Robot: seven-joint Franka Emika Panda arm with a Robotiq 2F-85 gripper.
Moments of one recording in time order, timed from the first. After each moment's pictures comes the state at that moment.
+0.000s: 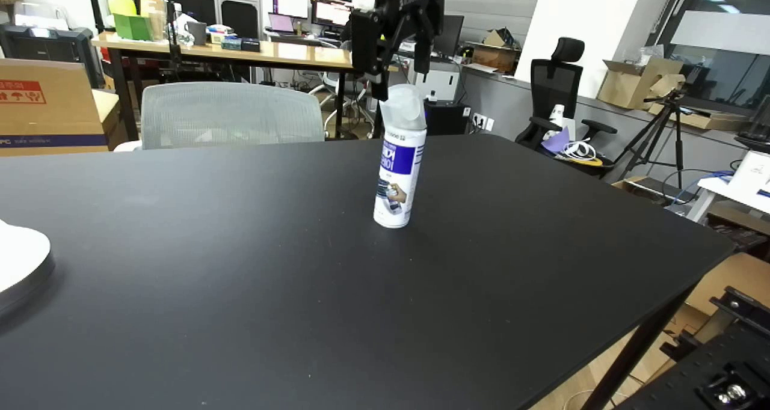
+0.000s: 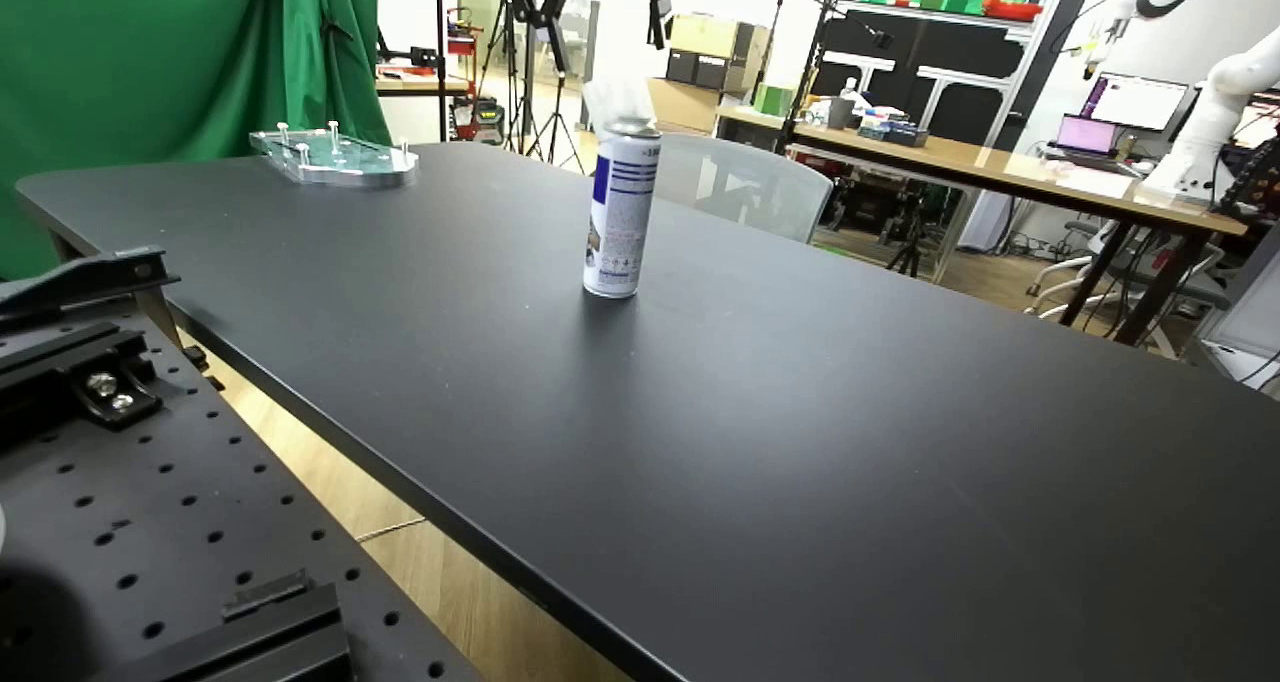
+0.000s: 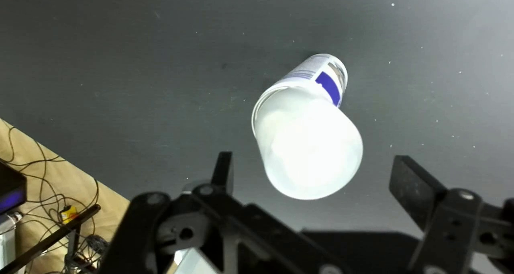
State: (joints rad) arm 0.06 -0.03 0.19 -2.42 -0.52 2.48 0.16
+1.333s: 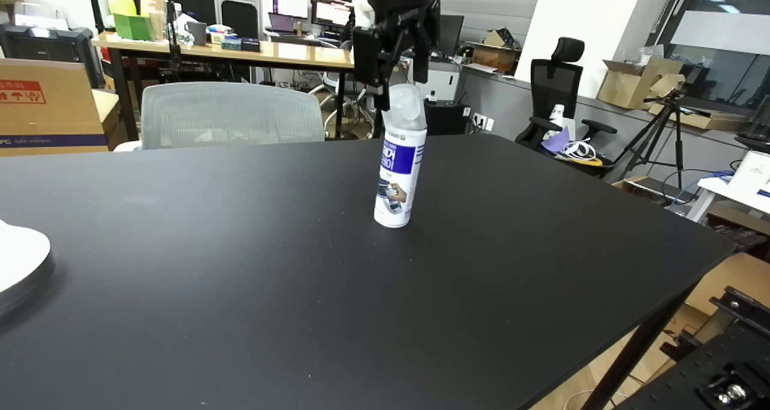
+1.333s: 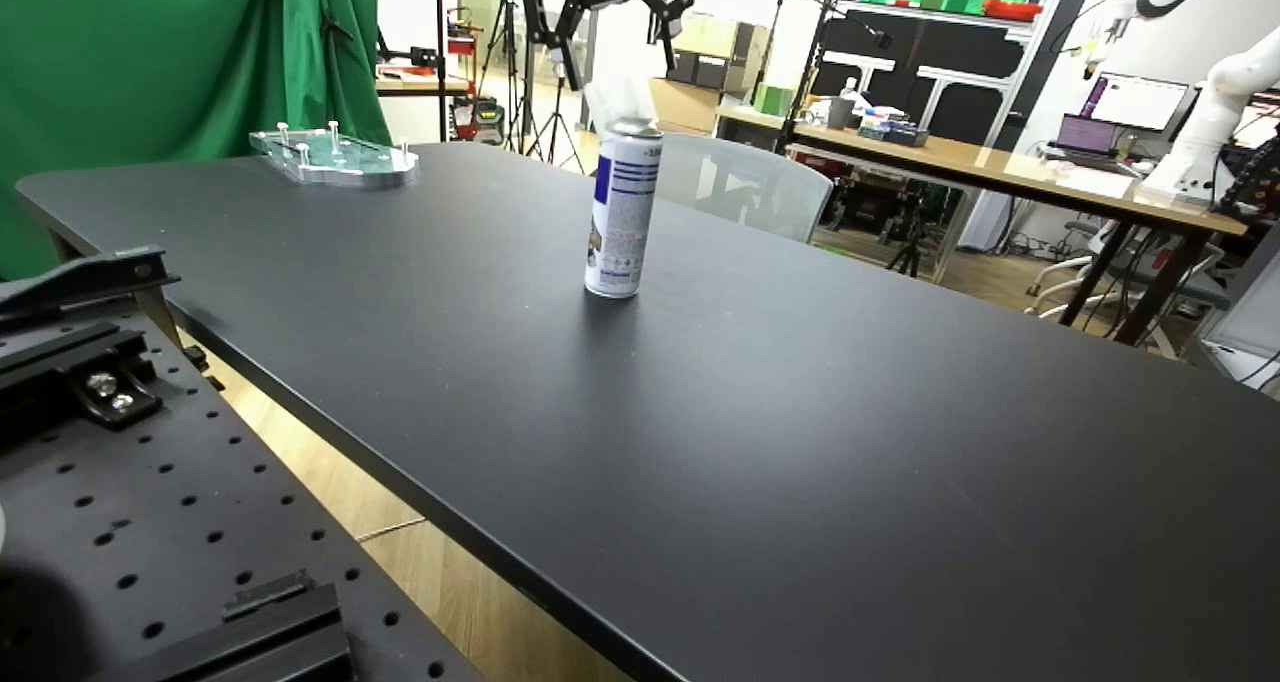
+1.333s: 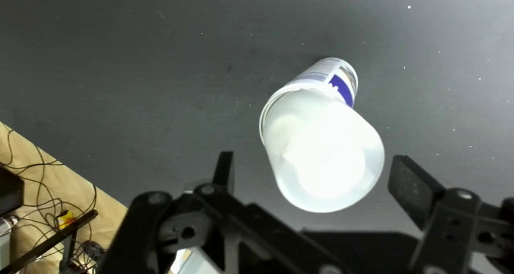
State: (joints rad) arm 0.09 0.03 0.15 -2.38 -0.55 2.48 0.16
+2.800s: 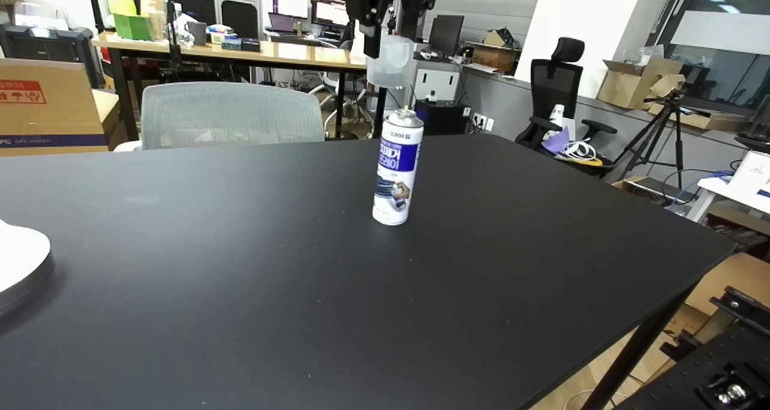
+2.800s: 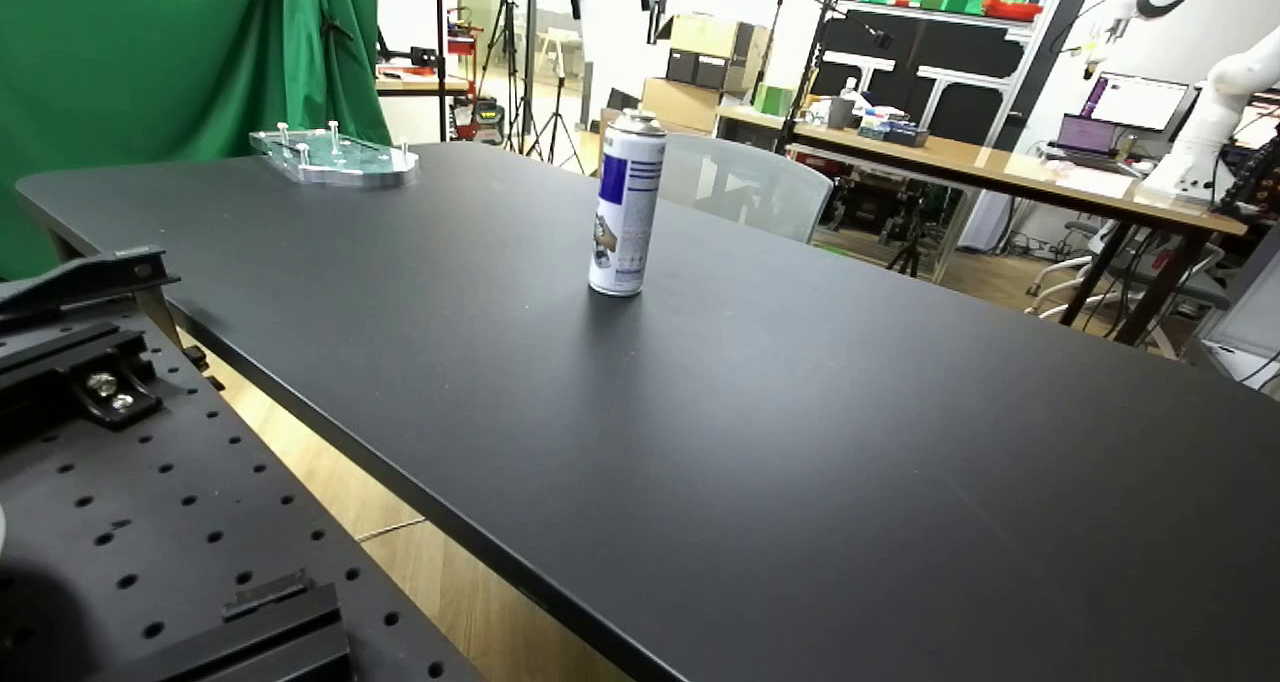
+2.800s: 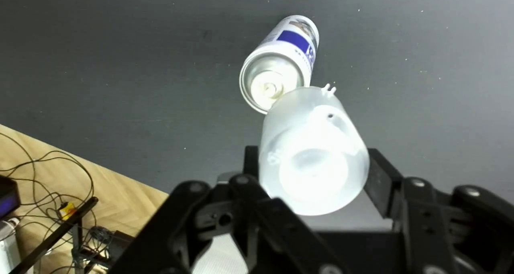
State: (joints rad) arm 0.10 -0.11 0.14 -2.40 -0.31 2.49 0.07
